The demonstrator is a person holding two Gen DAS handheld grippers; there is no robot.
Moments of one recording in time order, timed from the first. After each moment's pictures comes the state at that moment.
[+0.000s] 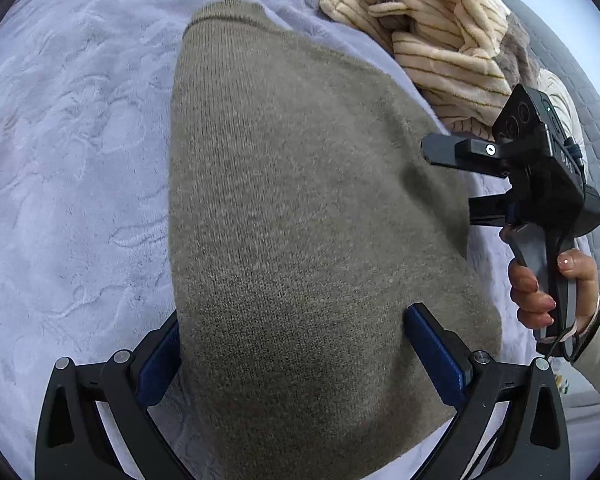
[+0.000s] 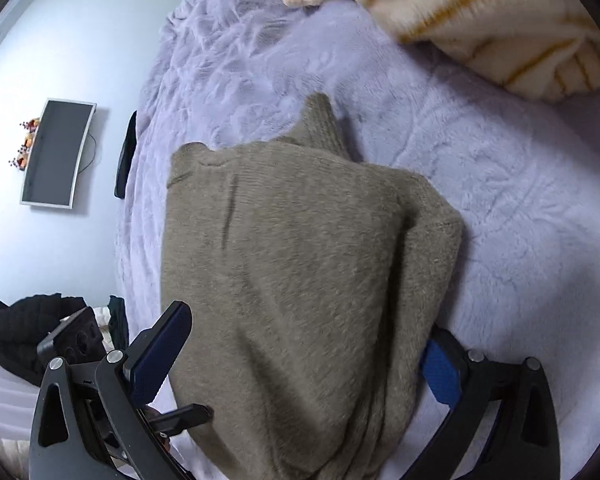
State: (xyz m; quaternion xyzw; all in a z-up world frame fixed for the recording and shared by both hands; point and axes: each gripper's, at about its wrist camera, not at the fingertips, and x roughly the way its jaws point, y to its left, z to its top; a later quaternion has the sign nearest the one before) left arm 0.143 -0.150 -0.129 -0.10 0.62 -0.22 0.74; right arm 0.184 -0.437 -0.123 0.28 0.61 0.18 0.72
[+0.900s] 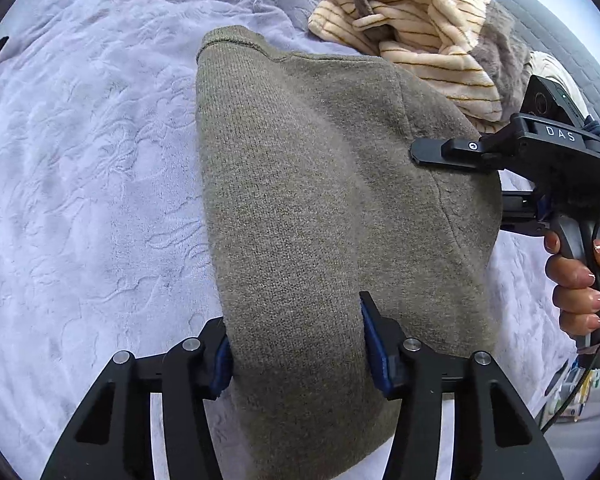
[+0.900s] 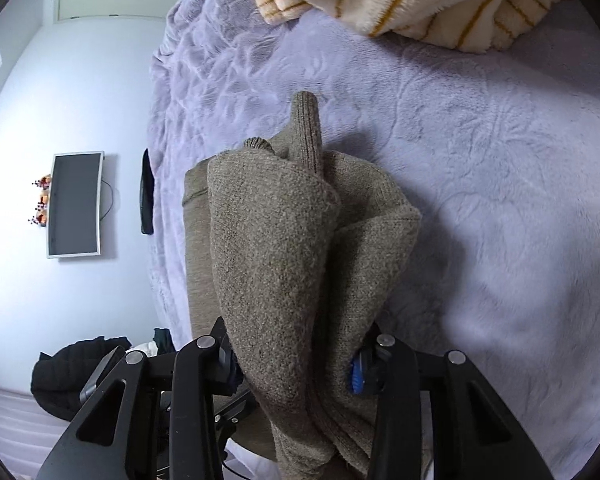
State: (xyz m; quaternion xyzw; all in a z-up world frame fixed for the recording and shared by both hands) left arm 0.122 -0.159 -0.077 -0.04 0.60 -0.19 0.78; right arm 0.158 -0.437 -0.101 0.38 0.58 0.16 0.70
